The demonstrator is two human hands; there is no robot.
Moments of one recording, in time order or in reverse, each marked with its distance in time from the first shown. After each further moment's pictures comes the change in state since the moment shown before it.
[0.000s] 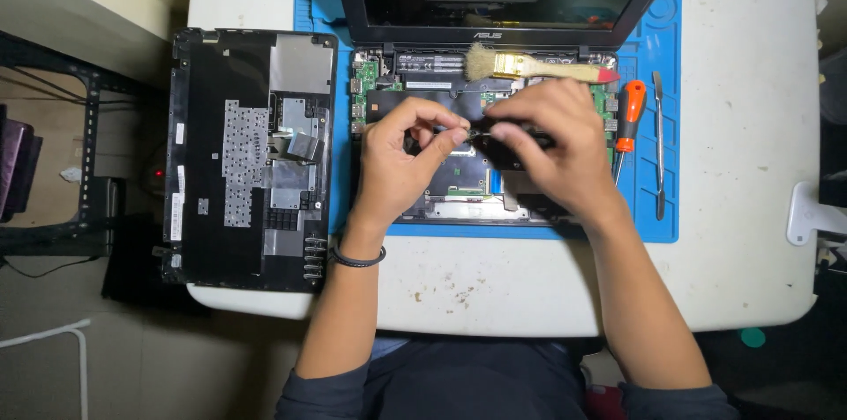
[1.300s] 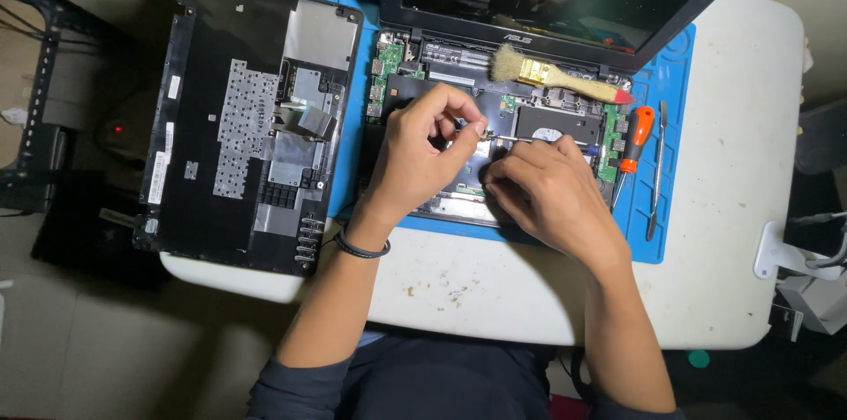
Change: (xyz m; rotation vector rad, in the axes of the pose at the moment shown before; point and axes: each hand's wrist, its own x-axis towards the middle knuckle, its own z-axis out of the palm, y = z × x) left_hand -0.001 -0.002 -0.003 0.061 -0.013 -0.013; right_hand -0.012 -0.031 -0.002 -0.338 -0.518 -0.007
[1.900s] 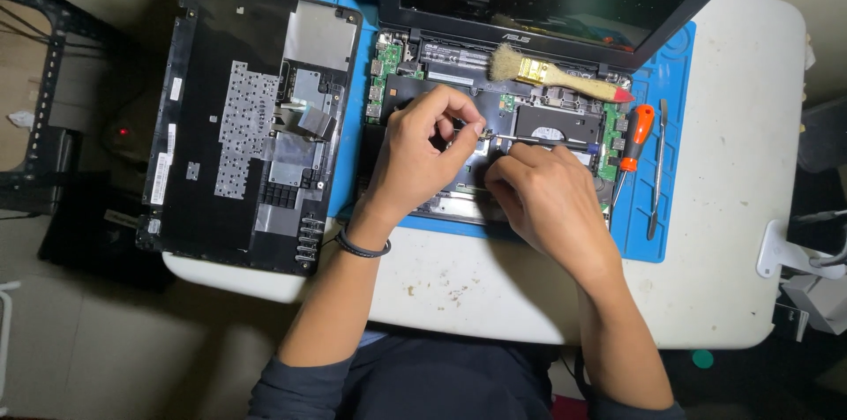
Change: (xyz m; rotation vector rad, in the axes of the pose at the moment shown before) left_hand -0.001 0.000 0.002 0.050 0.005 0.011; right_hand -0.001 -0.006 0.006 -0.111 -0.039 0.108
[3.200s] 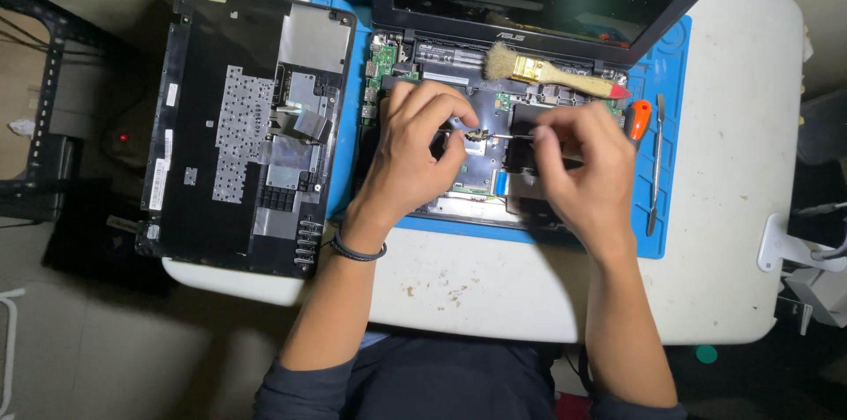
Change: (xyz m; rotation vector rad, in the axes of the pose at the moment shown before) left_hand -0.001 -0.007 -0.006 0.250 -0.099 0.139; right_hand -0.002 0.026 -0.004 0.389 0.469 0.149
